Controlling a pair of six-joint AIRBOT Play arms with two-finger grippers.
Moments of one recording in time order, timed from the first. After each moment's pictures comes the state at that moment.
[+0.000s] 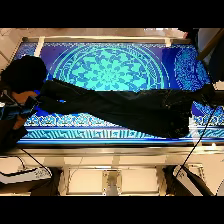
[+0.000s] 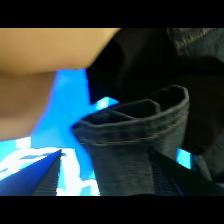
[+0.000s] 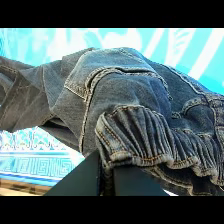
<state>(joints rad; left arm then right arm) 0.56 -1.40 0.92 0.86 -0.79 -1.36 -0.63 -0.99 1.13 -0.76 1.49 1.30</state>
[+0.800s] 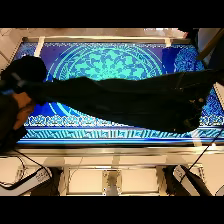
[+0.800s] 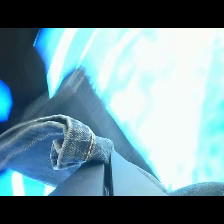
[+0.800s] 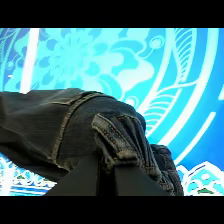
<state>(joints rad) 0.55 -1.15 1.19 0.74 -0.84 -1.20 -0.63 -0.95 1.52 -0.82 1.53 1.30</state>
